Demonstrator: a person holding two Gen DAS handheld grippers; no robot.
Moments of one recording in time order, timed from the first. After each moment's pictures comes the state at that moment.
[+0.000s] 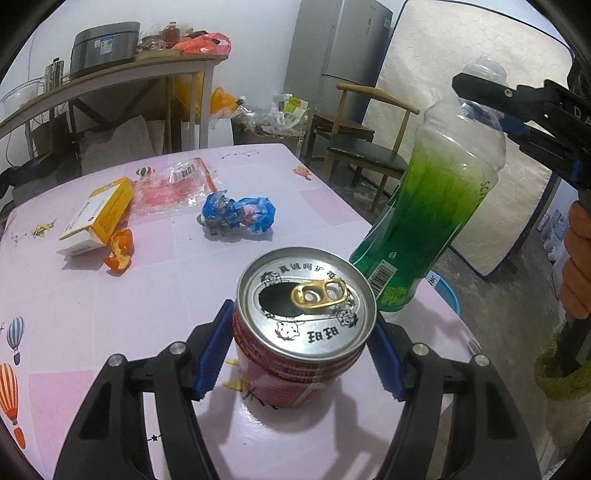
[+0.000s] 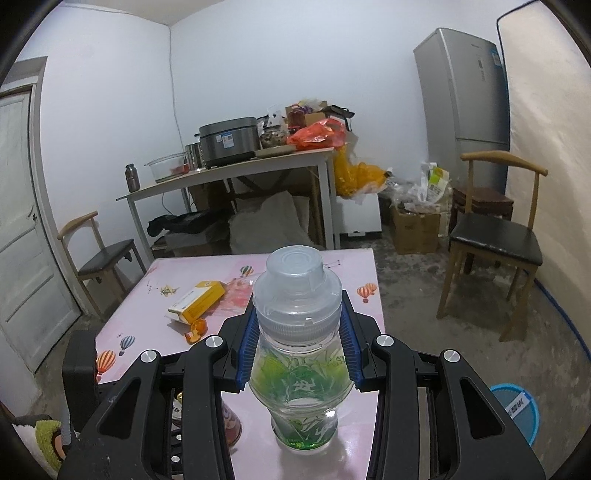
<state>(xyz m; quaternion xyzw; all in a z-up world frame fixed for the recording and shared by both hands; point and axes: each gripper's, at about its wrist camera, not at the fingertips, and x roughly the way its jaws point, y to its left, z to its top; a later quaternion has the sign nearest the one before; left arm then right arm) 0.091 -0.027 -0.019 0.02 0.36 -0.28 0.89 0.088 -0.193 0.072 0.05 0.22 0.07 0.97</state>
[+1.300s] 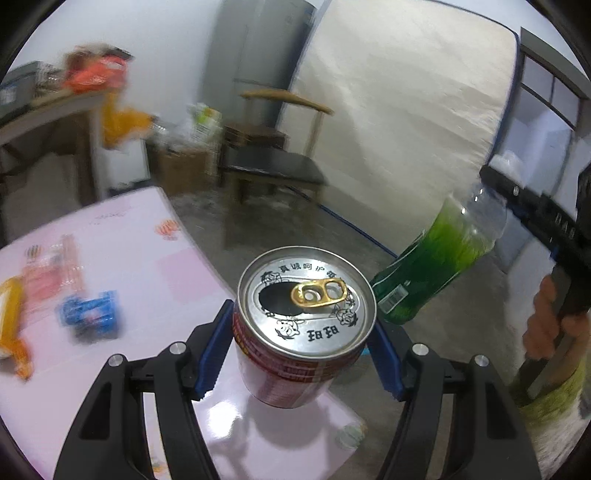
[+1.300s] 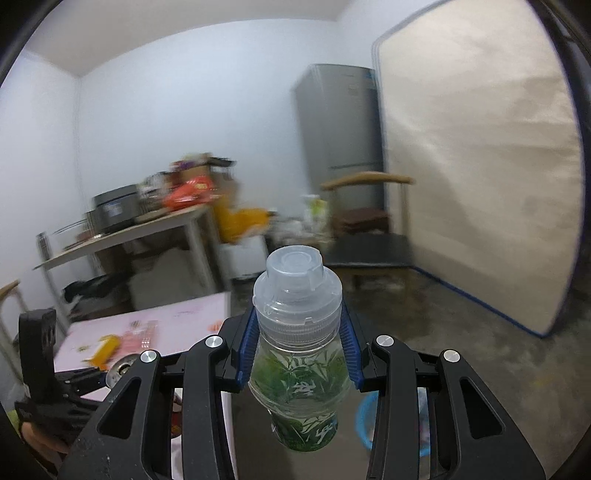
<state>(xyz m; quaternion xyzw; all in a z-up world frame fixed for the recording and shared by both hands) 0.112 -0.190 0.046 0.03 0.36 -0.44 0.82 -0.020 -0.355 0.094 0.11 0.14 -0.17 0.97</state>
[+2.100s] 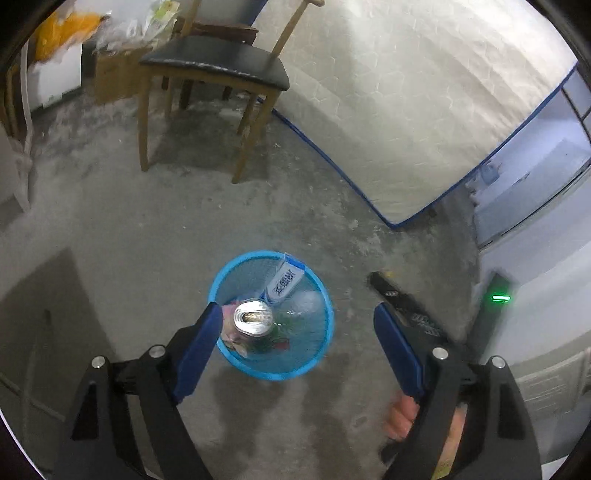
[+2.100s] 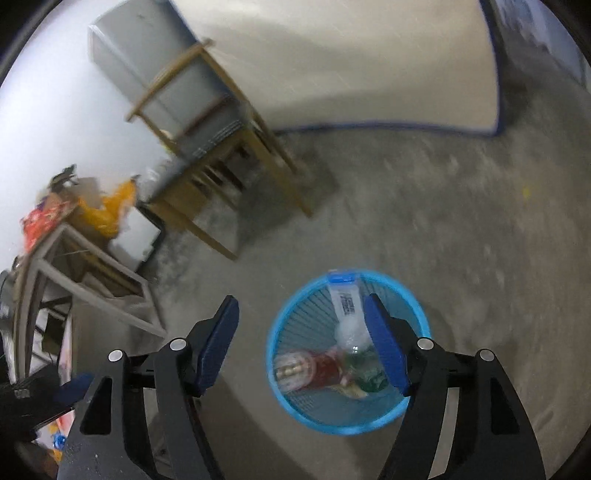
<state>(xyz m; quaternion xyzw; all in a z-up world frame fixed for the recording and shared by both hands) 0.200 -0.457 -0.060 0.01 0.53 -0.46 0.72 0.037 -0.578 -0.147 0.39 0.29 -0.30 0.82</state>
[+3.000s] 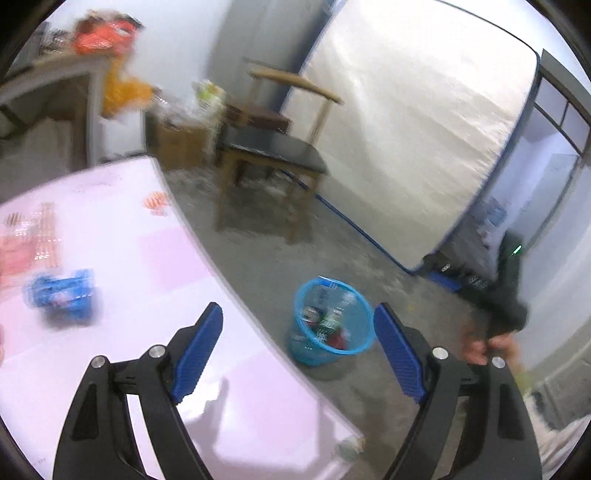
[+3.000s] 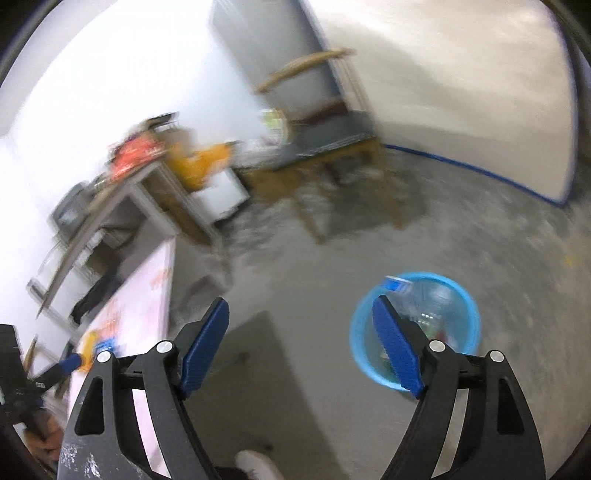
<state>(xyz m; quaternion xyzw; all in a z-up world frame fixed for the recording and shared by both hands) 0.133 -0.164 0.028 -0.01 0.38 -0.41 0.83 0.026 -0.451 -0.024 0.28 0.28 -0.12 0.91</state>
